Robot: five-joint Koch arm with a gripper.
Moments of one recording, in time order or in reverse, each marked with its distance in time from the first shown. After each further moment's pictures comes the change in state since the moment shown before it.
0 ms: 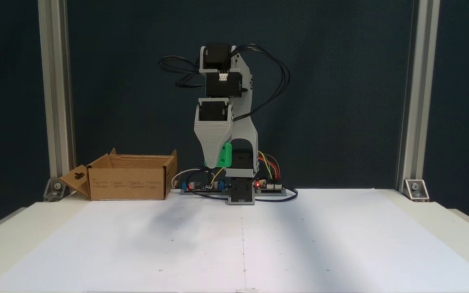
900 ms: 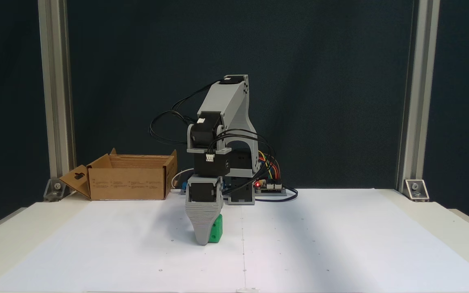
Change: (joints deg) arm 5.2 -10.8 33.3 -34.2 -5.4
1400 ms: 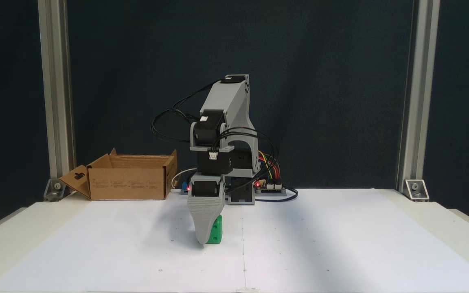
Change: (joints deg) arm -1.3 0.2 0.1 0.3 0.0
